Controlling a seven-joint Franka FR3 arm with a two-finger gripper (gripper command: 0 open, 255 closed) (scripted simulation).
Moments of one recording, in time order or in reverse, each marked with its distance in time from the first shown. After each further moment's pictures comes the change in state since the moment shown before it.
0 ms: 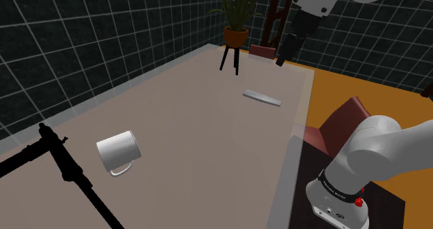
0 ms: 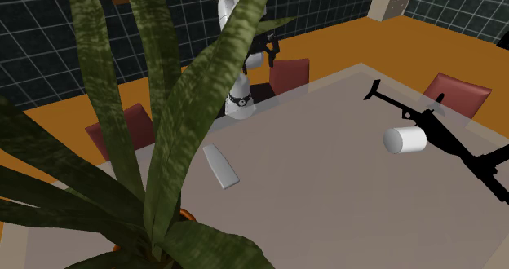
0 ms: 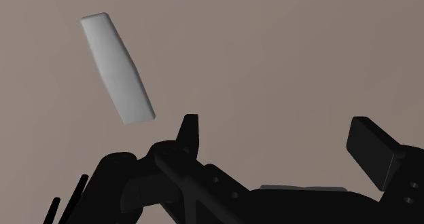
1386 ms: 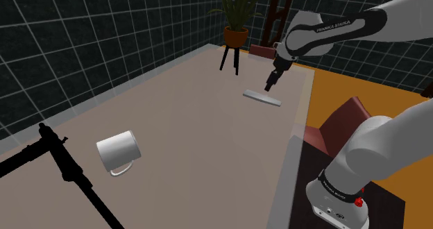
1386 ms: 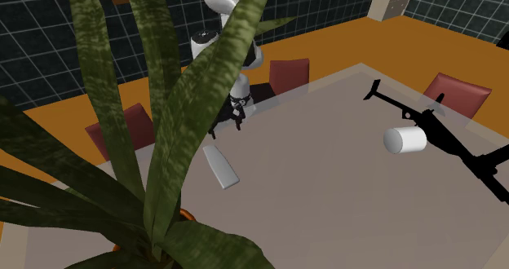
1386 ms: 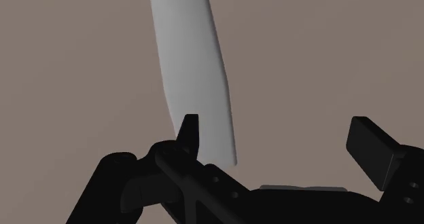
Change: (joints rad) arm -0.040 0.372 -0.265 -0.196 -0.086 0.540 -0.356
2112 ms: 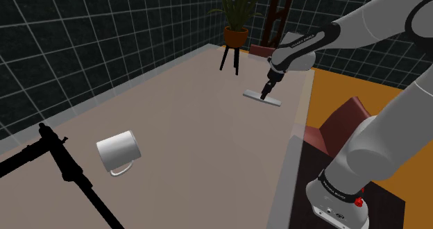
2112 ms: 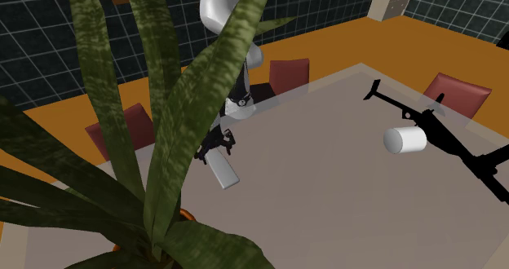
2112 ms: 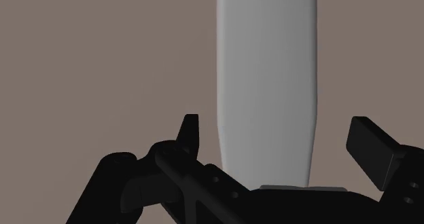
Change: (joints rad) arm 0.028 0.290 -0.104 0.036 0.104 0.235 -0.195
